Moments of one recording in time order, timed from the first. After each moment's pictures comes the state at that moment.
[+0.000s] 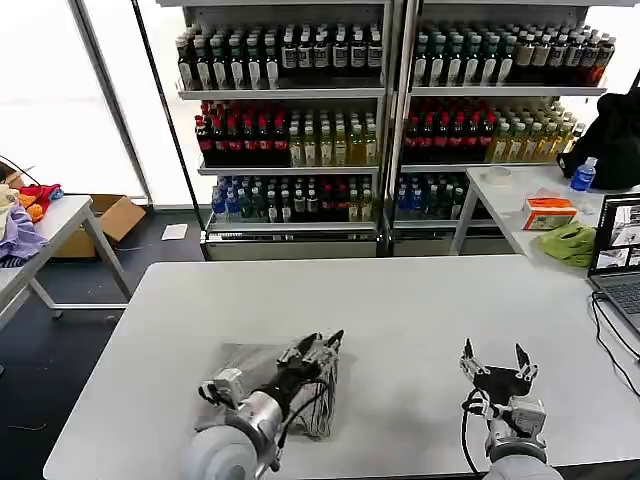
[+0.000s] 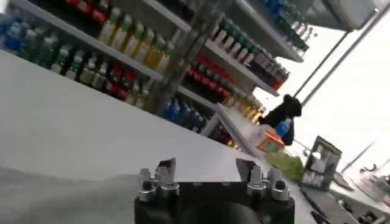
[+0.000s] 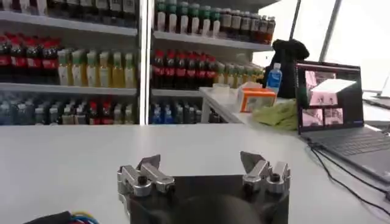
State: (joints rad) left arm 1.29 -1.39 -0.24 -2.12 -0.76 0.52 -0.18; right arm -1.47 1.31 0.55 2.15 0.21 -0.42 0.36
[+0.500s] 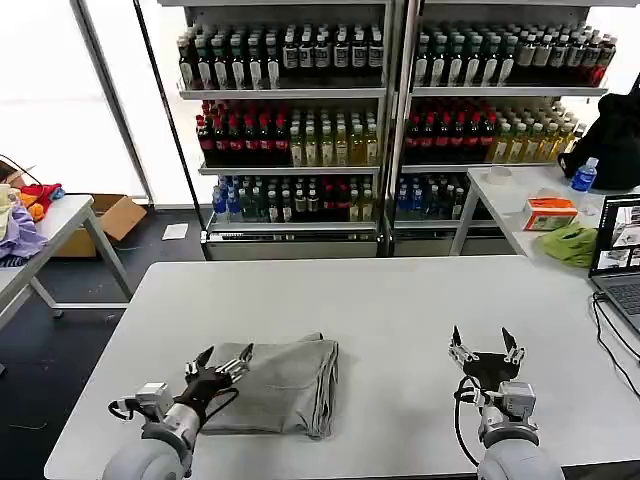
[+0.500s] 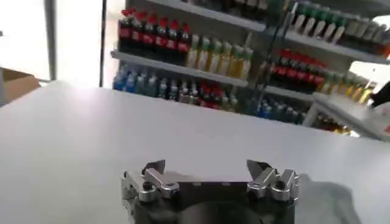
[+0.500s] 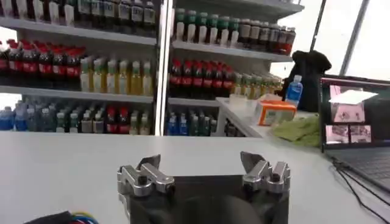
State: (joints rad) left arm 1.41 -1.24 -0.50 -2.07 -0.57 0.49 -0.14; right arm -1.41 1.24 0.51 2.14 0.25 -0.43 0.35
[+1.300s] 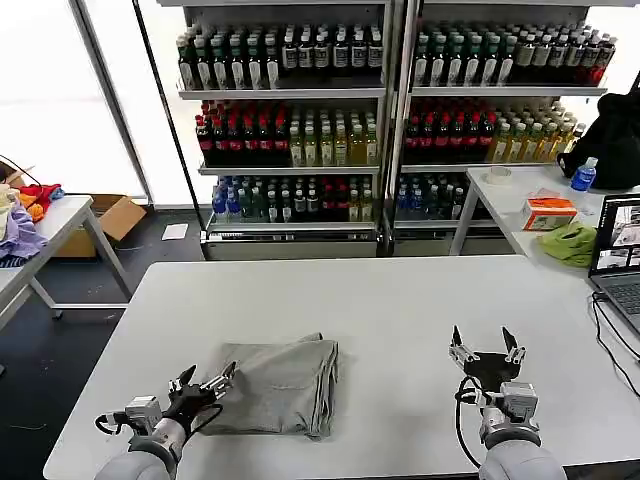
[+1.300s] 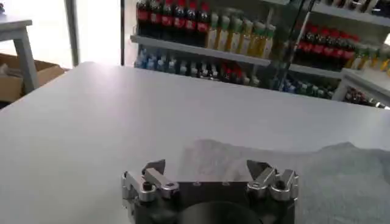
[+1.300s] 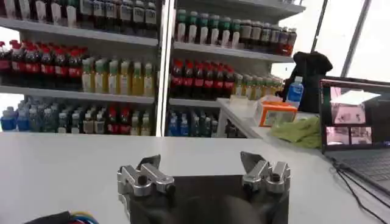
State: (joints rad) left arm 1.45 -1.25 -0.55 -2.02 -0.54 0.51 -0.11; right arm -1.42 1.24 0.51 2.15 0.25 -0.44 0.35
